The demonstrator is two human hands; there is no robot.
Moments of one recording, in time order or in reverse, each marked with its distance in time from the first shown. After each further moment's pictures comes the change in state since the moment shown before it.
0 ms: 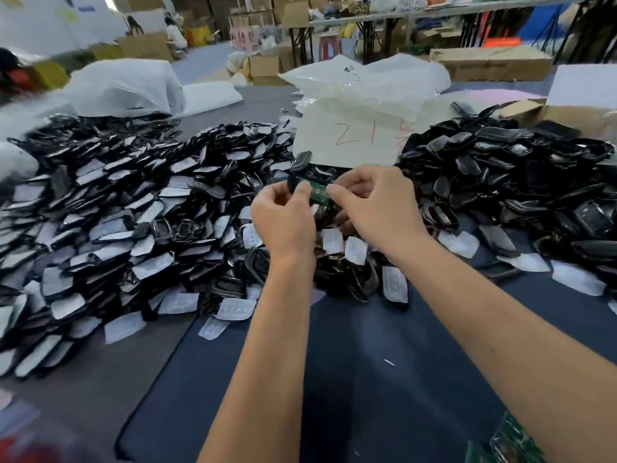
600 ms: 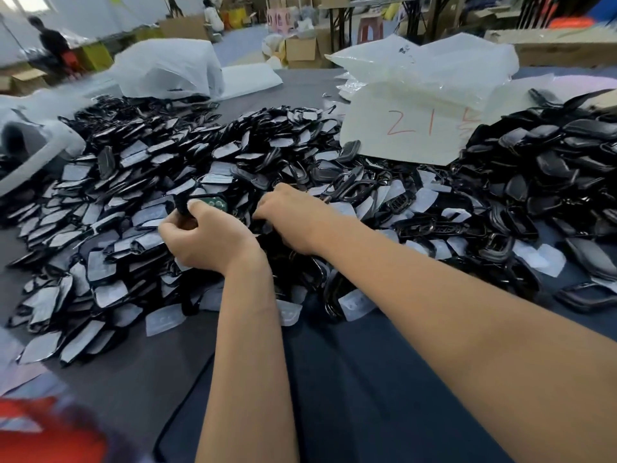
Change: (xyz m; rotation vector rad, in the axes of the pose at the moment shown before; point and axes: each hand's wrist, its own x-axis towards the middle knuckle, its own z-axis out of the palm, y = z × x) left_hand 0.081 0.008 -0.099 -0.113 0.872 0.113; right_hand 0.035 -0.030 0.162 -0.872 -0.748 -0.732
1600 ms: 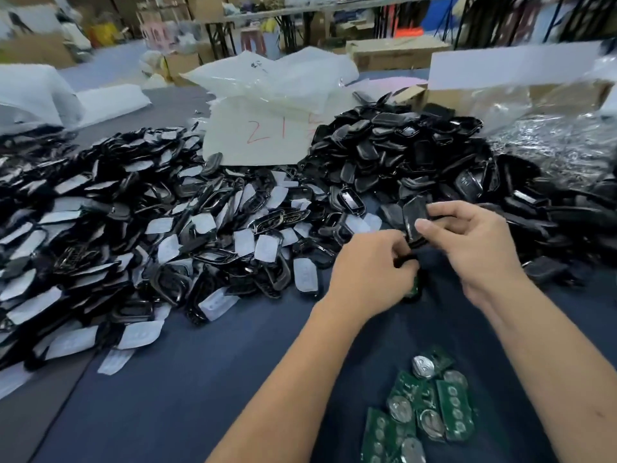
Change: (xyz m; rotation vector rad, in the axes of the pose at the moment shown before) left_hand -0.286 -0.034 -0.061 0.594 -1.900 0.690; right_hand -0.370 0.091 -0.008 1.109 1.043 1.020
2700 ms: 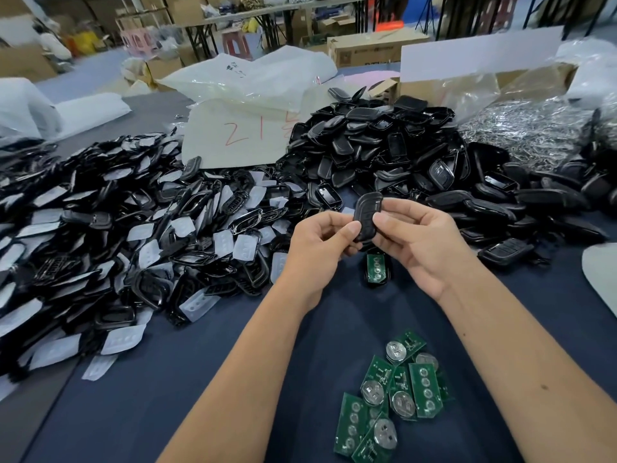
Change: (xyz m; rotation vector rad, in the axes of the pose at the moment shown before) left_hand 0.004 -0.028 -0.009 -0.861 0.060 -0.180; right_hand -0.009 0.000 0.015 0.506 -0.116 0.256
